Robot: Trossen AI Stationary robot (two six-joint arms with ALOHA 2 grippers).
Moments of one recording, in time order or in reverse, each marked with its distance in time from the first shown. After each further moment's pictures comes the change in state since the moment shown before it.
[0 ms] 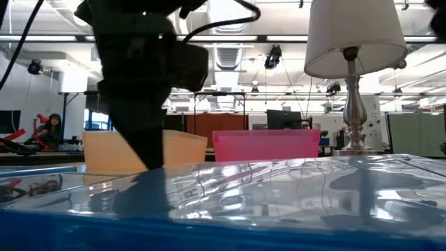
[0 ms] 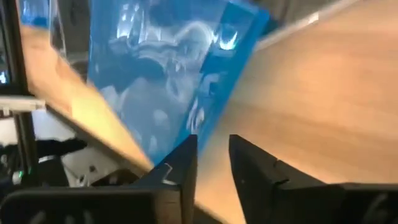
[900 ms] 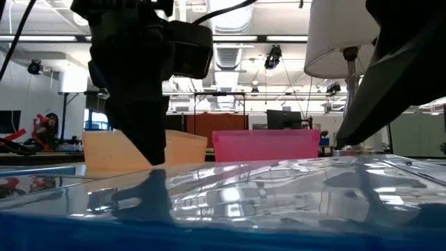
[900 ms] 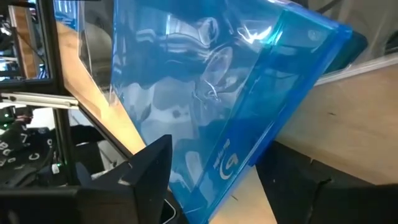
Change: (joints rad) left arm -0.038 0.005 0.007 0.120 0.091 -0.050; right arm -0.094 0.064 -0.103 0.372 0.013 -0.160
